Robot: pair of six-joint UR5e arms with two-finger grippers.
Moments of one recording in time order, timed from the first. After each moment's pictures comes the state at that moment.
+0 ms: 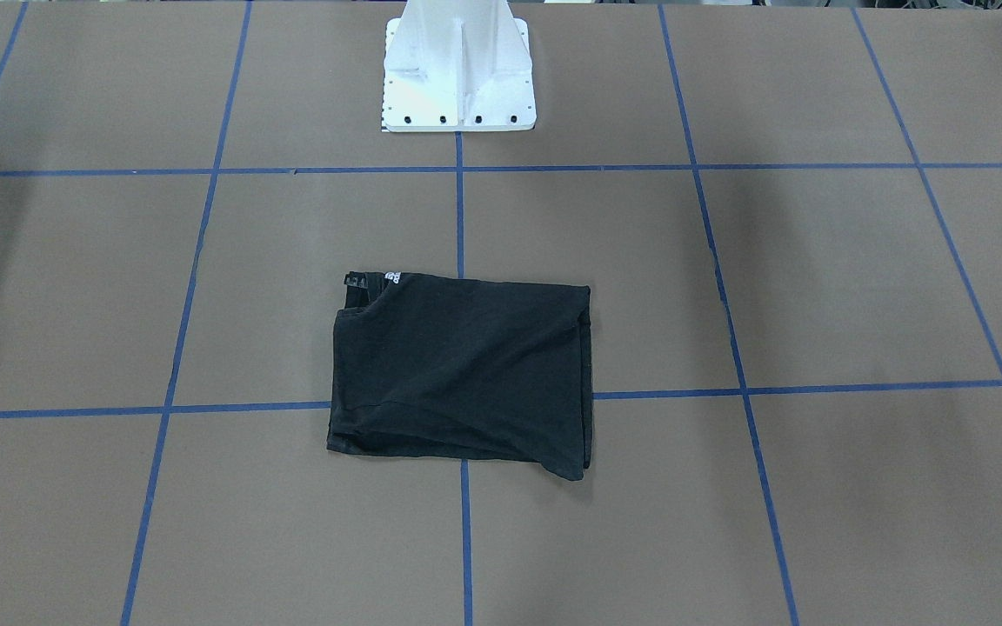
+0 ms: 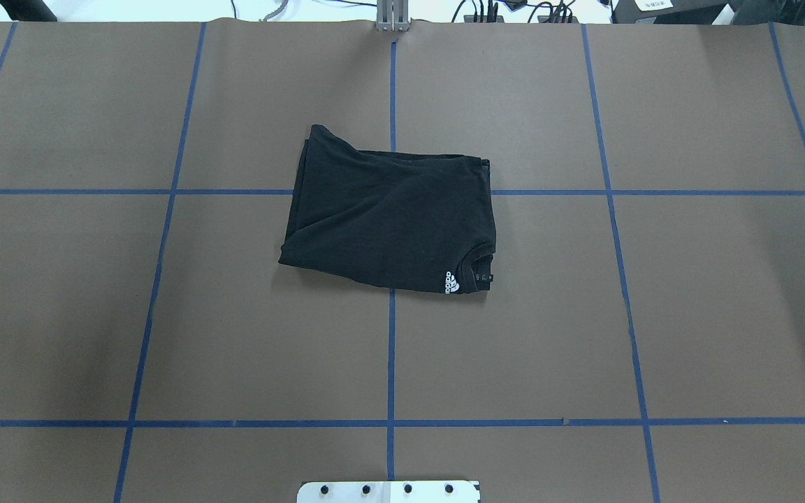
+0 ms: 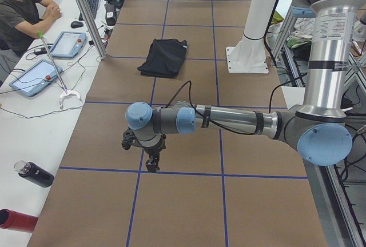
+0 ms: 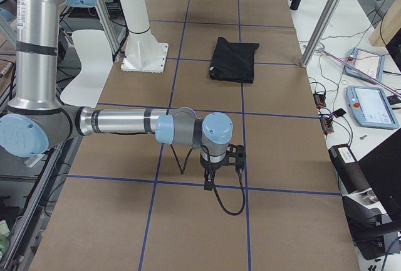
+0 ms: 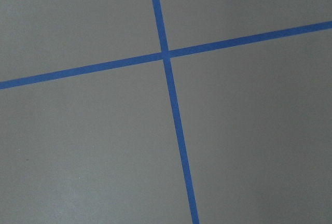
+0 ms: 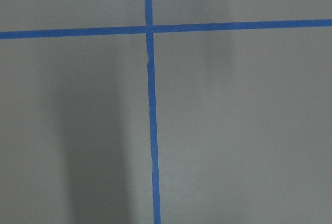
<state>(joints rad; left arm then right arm) -1.52 -1.61 -1.62 -1.40 -2.35 0.18 1.59 -1.70 1.75 -1.69 2.32 0.02</state>
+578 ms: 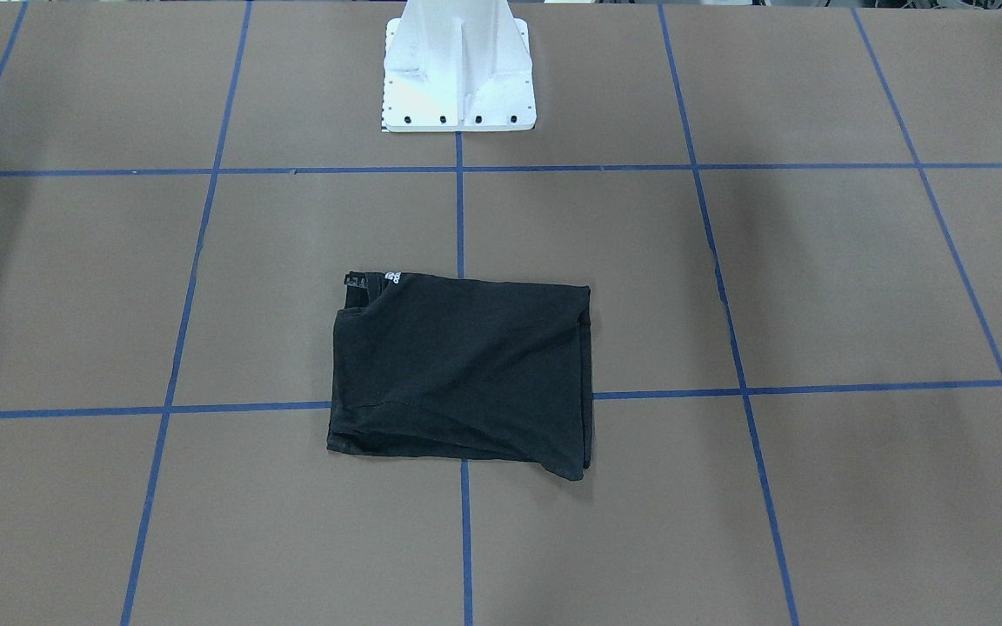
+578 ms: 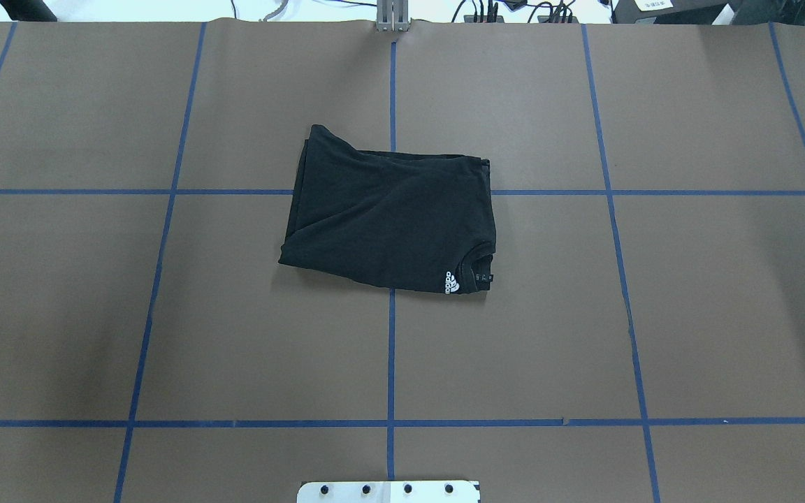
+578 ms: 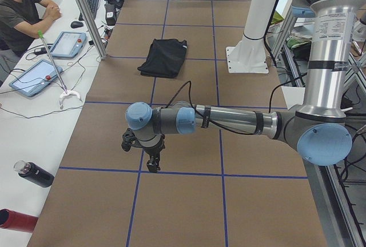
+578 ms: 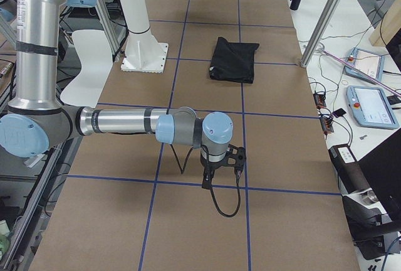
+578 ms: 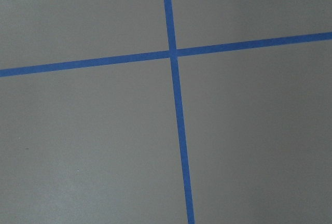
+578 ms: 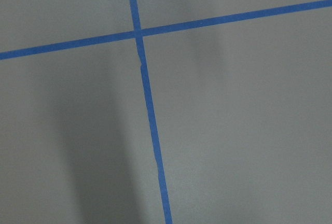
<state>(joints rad) -1.52 -1.61 -1.62 -1.40 -2.35 0.13 1.59 -1.70 1.75 -1.69 2.33 0.12</state>
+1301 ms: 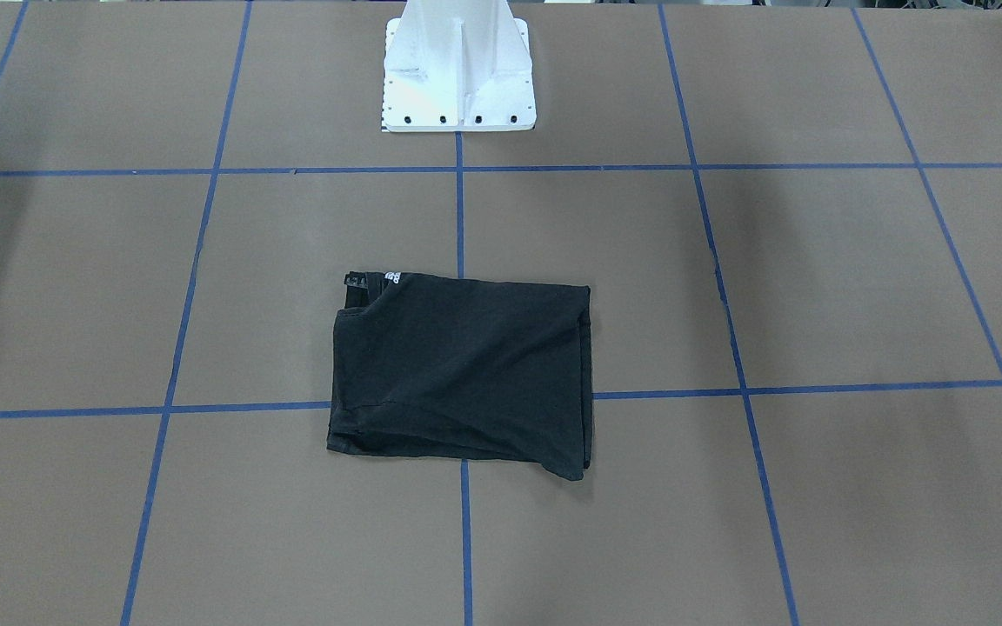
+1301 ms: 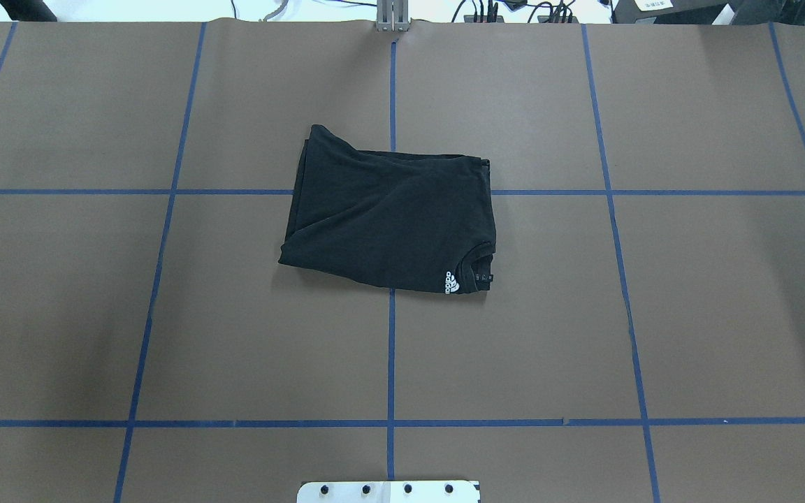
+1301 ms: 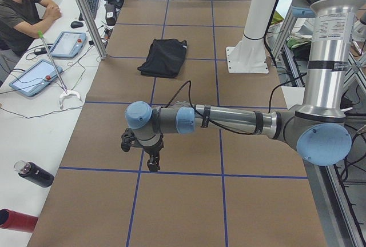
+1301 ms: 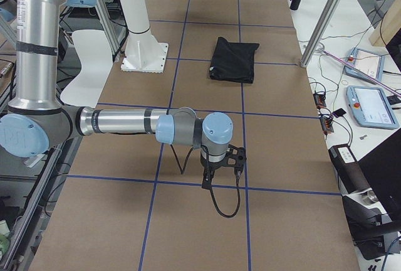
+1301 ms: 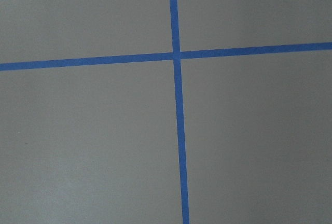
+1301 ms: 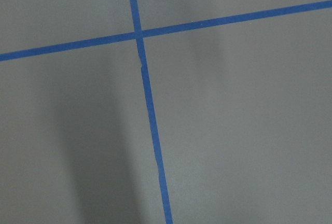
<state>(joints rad) -1.52 -1.61 -1.62 -1.42 -2.35 0.06 1.59 -1.70 1.75 -1.69 2.33 0.12</state>
